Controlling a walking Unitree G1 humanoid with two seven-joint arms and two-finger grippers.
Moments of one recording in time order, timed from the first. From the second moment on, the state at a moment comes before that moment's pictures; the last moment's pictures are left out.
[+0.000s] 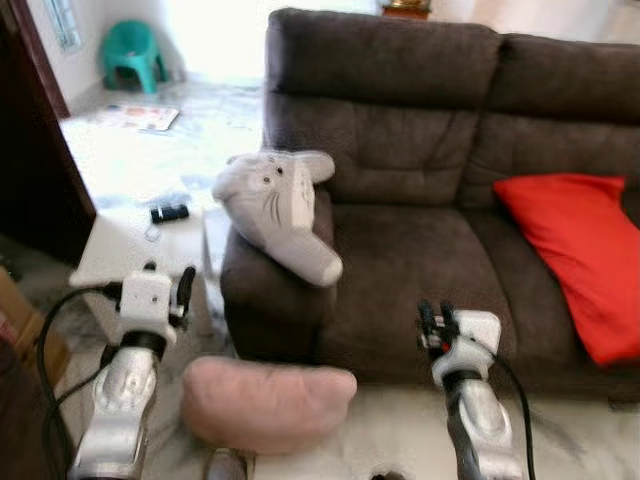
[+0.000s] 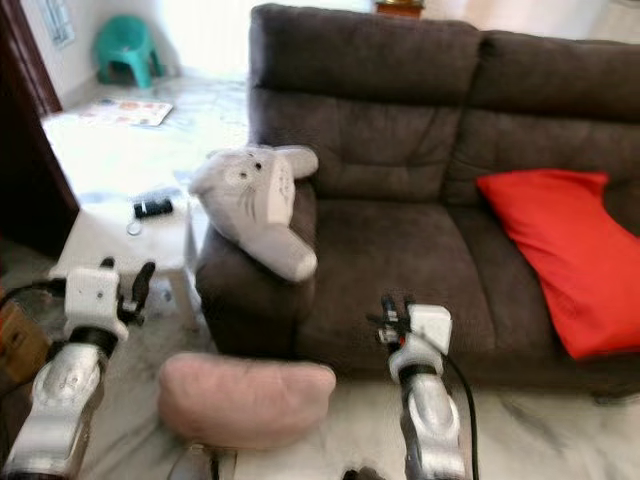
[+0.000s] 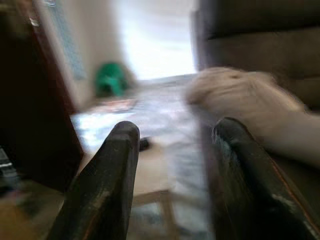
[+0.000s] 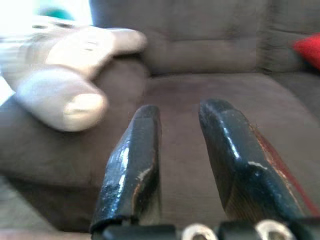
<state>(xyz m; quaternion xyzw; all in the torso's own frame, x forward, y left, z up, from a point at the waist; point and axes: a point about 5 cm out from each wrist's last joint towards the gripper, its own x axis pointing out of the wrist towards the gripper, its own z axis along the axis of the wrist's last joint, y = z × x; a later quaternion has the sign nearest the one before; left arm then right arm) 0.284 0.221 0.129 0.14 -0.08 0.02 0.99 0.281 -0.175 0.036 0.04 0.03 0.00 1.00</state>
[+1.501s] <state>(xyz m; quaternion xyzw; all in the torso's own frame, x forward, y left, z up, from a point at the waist) 0.306 0.189 0.103 0.09 -0.03 -0.03 1.00 0.283 -0.178 0.042 0.04 0.02 -0.01 1.00</state>
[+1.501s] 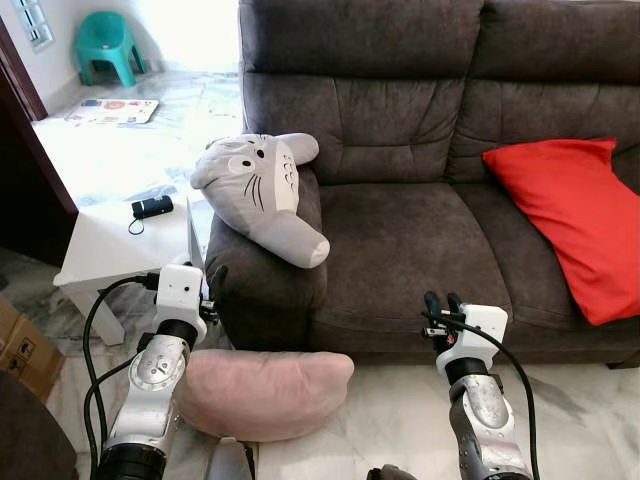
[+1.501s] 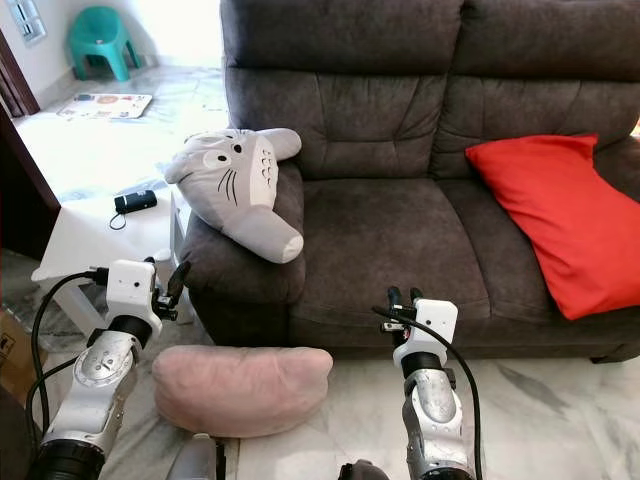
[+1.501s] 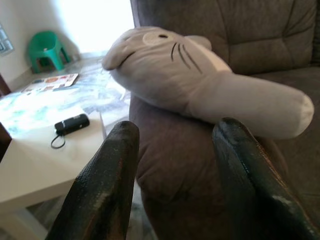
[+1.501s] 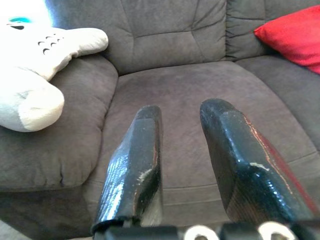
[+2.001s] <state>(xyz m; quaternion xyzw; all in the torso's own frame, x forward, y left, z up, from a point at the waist) 0.307 0.194 0.106 0.08 -0.04 -0.02 1.00 0.285 -0.186 0.047 0.04 0.01 -0.03 1.00</state>
